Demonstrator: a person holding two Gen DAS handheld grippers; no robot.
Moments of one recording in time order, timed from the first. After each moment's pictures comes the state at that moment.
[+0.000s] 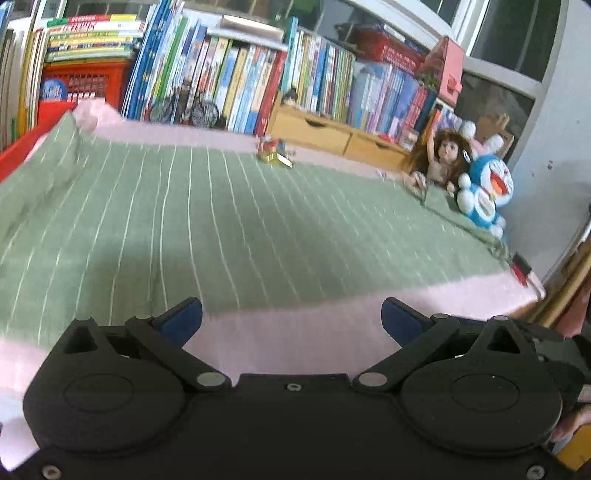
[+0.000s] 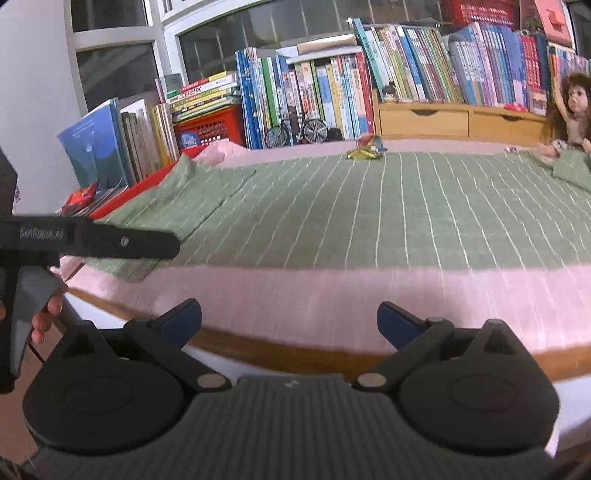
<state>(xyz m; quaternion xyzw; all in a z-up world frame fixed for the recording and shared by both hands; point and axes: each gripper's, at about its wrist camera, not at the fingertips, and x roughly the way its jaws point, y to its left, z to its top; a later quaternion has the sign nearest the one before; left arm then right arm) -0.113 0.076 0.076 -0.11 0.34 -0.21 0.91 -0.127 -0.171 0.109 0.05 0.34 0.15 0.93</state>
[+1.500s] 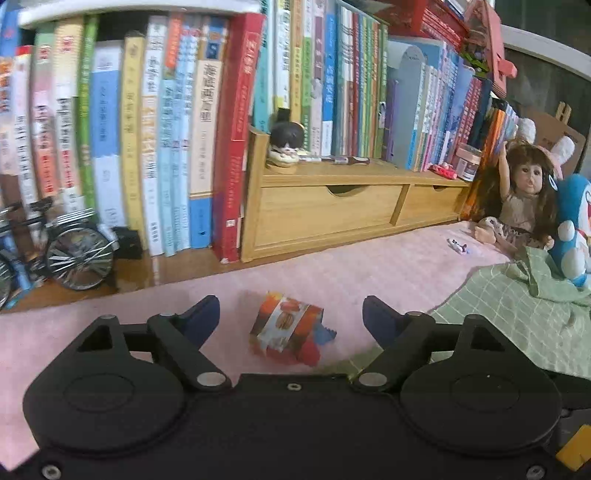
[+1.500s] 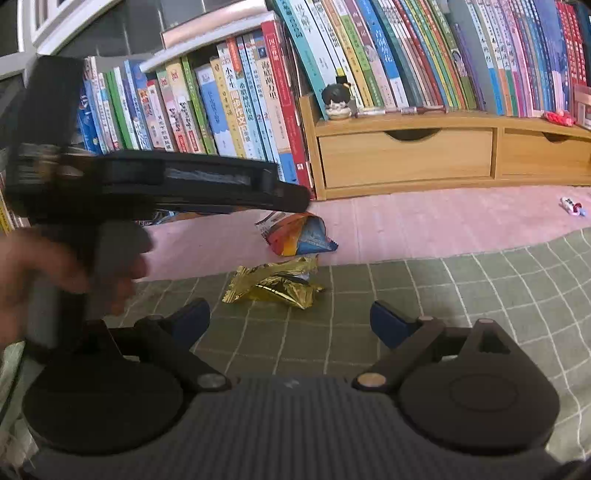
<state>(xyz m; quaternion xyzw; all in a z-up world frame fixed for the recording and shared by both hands) 0.372 -0.077 0.028 -0.01 0.30 -0.29 0.91 0.233 -0.202 0.043 0.08 0.33 0.06 0.94</state>
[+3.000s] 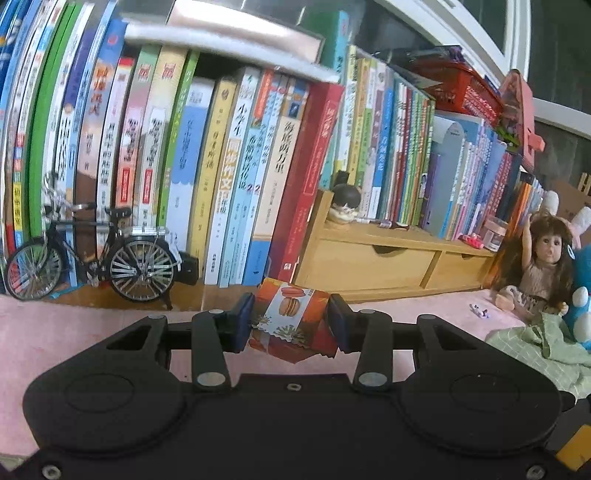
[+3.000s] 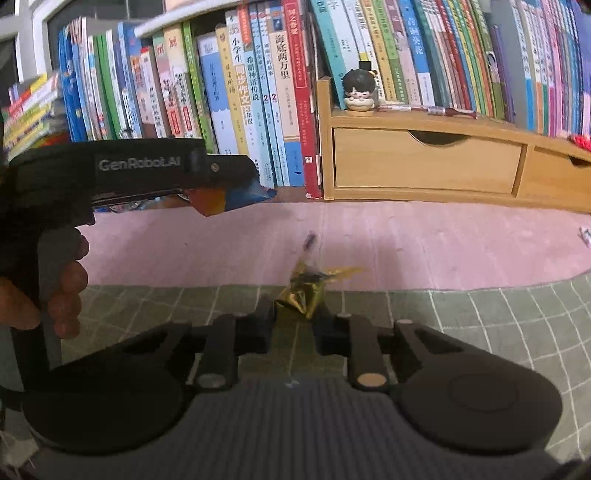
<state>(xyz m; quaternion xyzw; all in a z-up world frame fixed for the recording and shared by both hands) 0.354 -0.029 0.031 -0.09 0.23 -0.23 0.94 0.275 -0.185 0.038 0.05 0.37 0.06 0.93</state>
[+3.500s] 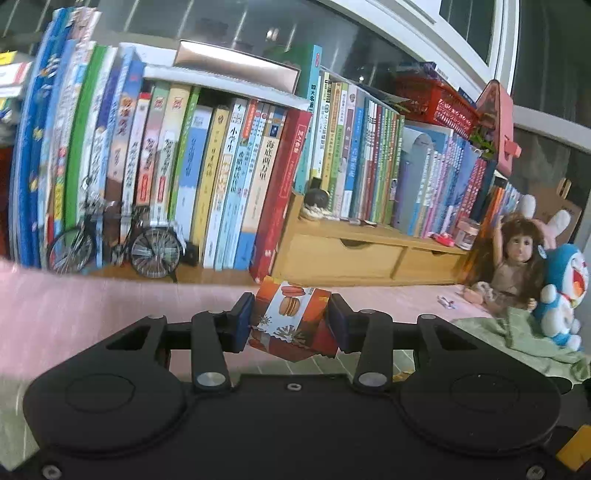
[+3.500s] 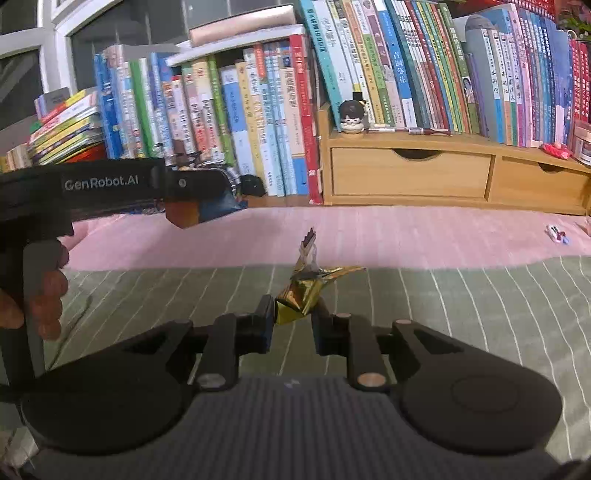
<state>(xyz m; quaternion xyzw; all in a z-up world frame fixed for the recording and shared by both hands) 0.267 -0.008 0.060 -0.11 0.23 -0.23 0.94 0.207 -0.189 0.072 0.04 0.35 0.07 0.93</state>
